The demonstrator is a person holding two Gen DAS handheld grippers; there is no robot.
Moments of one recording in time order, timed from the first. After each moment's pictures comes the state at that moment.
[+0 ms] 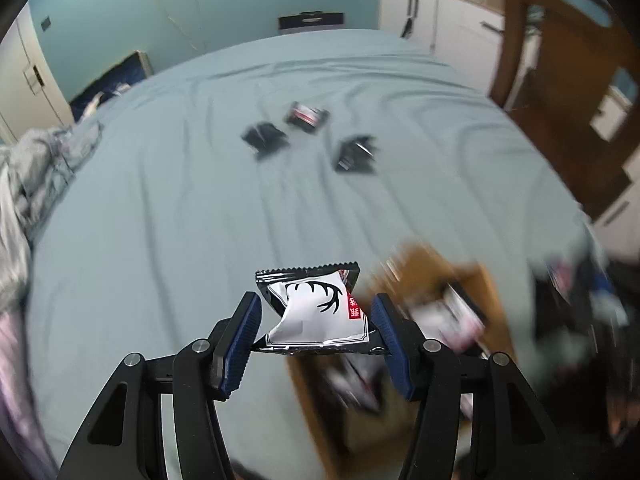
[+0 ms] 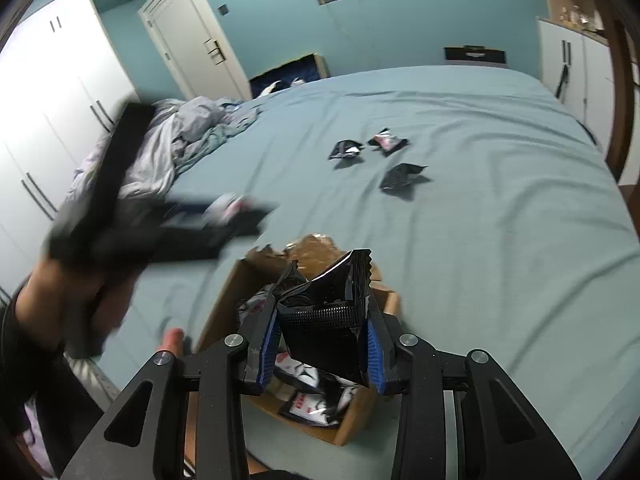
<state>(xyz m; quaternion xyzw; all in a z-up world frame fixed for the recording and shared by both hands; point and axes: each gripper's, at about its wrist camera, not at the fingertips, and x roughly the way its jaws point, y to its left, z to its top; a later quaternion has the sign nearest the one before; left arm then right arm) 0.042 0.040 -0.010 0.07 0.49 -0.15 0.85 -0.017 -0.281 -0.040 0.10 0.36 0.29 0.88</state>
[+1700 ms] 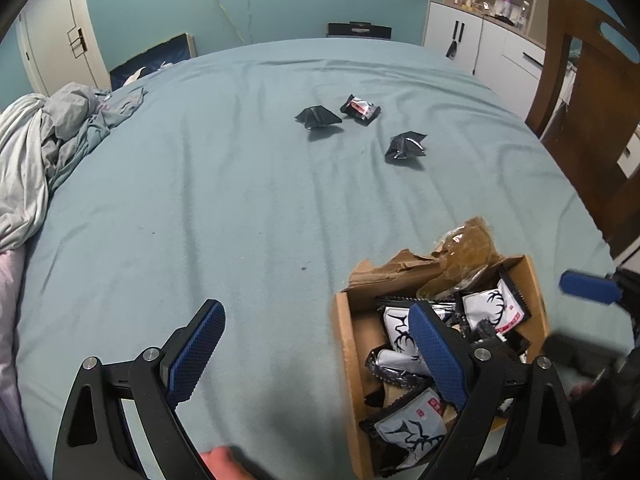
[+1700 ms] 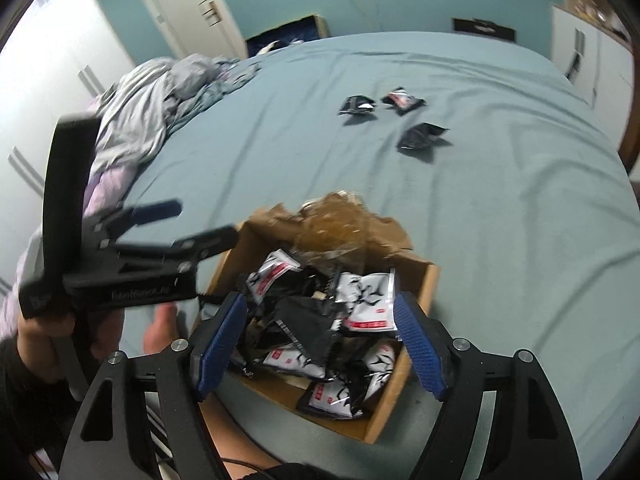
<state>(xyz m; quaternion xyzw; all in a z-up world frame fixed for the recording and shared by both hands) 0.049 0.075 -0.029 0.03 0.48 -0.06 0.87 -0.003 -0.230 -0.044 0.07 0.42 0.29 0.86</state>
